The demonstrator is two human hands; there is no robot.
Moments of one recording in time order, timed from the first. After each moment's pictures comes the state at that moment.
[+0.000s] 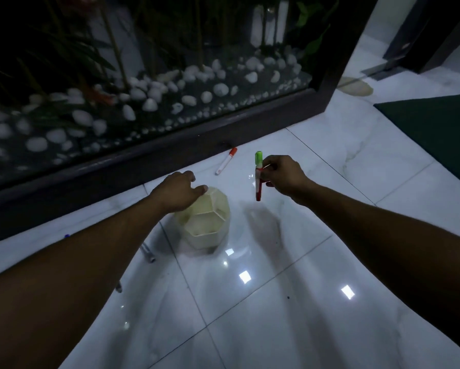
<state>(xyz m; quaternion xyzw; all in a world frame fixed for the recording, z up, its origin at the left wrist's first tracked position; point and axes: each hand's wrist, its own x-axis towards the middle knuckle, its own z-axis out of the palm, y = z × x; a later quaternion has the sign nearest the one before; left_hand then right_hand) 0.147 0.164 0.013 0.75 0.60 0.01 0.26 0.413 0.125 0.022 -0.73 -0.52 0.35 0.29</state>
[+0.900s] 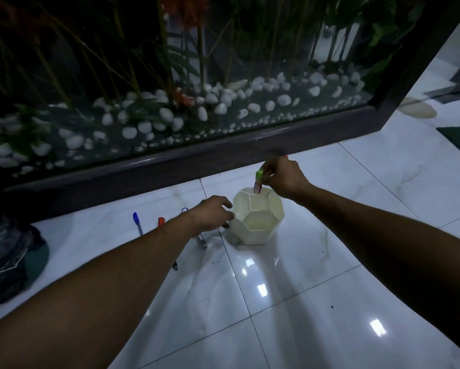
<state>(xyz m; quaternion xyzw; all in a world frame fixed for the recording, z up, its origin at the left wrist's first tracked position) 0.077 0.109 -0.004 0.60 0.62 0.08 0.50 0.287 0.147 0.035 -0.68 -0.65 0.26 0.21</state>
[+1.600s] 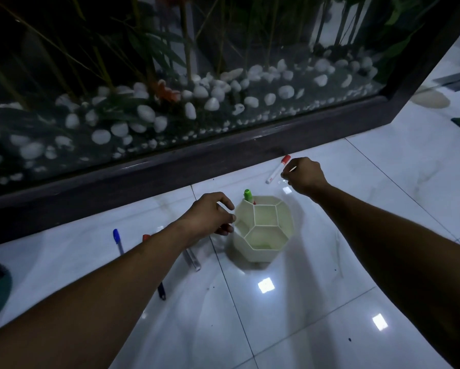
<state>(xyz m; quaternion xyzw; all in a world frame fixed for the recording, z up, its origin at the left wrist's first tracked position) 0.085 0.152 -0.020 0.53 0.59 0.20 0.58 0.351 0.232 -0.040 -0.78 -0.56 0.22 0.18</state>
